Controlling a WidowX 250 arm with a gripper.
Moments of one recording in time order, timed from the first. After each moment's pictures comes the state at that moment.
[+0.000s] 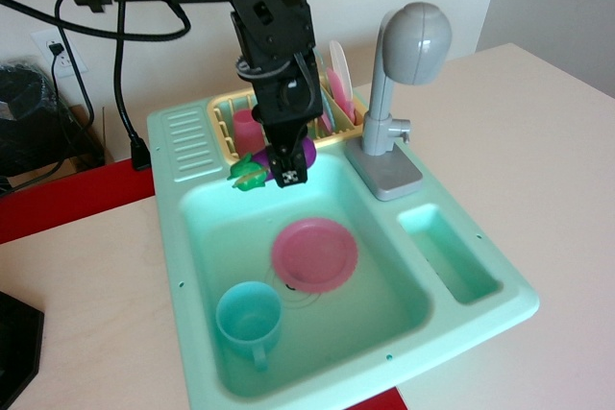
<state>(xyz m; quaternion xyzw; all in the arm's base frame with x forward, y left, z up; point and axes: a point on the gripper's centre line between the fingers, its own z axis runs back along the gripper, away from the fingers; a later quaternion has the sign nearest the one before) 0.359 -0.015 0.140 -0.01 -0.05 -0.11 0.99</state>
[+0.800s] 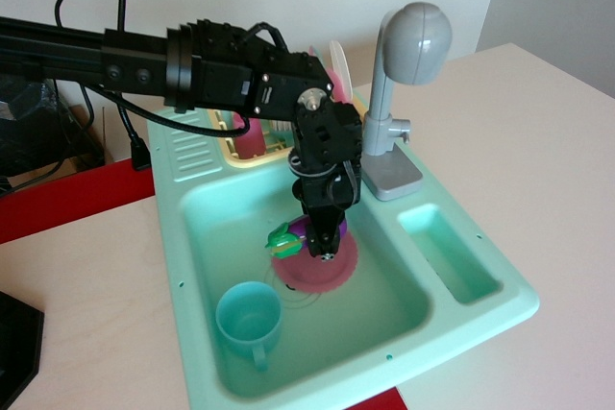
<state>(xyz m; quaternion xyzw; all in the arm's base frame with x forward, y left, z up) 0.371 -0.040 0.072 0.01 -0.02 -0.13 0.99</state>
